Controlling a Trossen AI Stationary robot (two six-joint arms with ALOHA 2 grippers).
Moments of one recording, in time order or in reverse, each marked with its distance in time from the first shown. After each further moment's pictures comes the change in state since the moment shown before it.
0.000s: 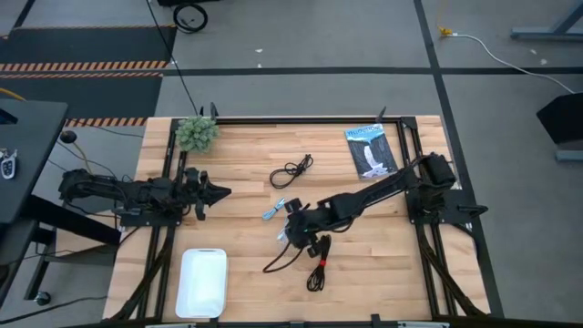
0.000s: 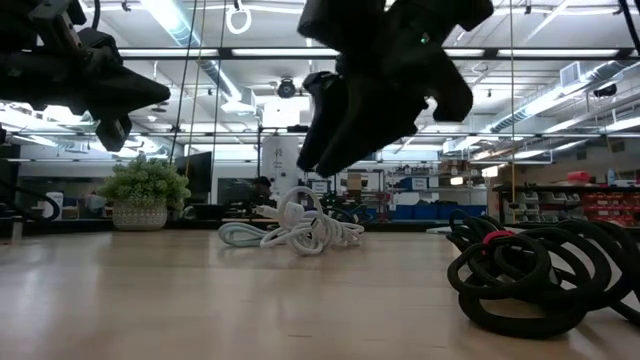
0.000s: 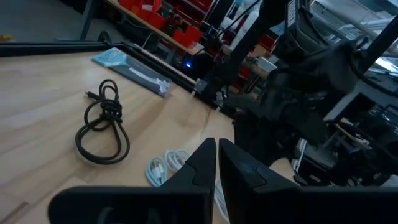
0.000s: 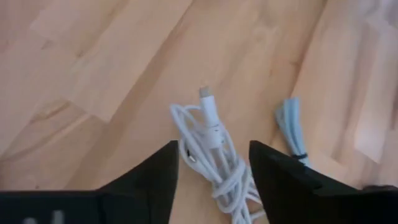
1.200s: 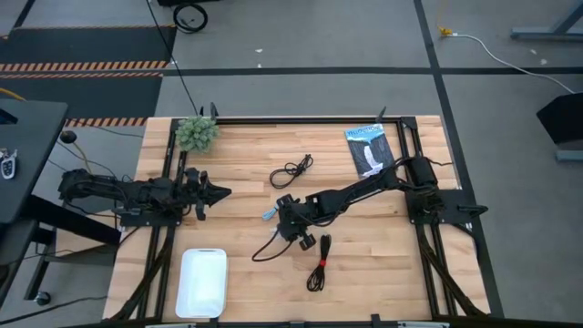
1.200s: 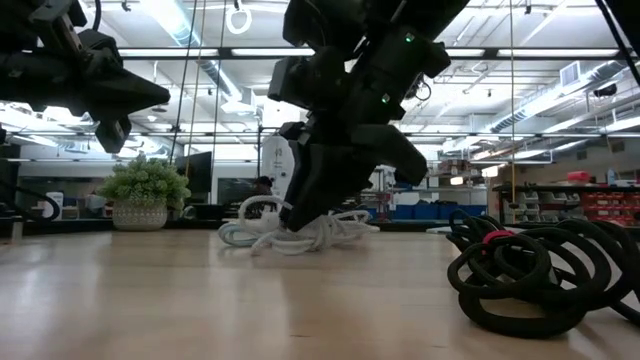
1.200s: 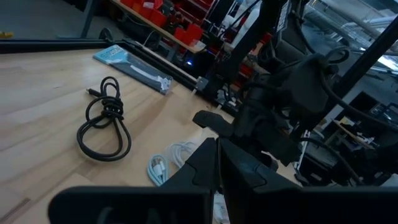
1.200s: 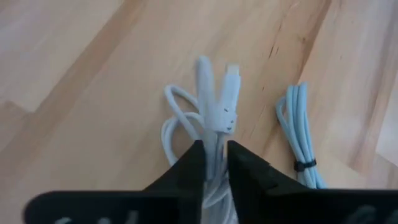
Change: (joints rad) left arm 0.000 0.006 0.000 -0.006 -0.001 -0.003; right arm -0.081 0.134 0.050 0.041 -0.062 -0.071
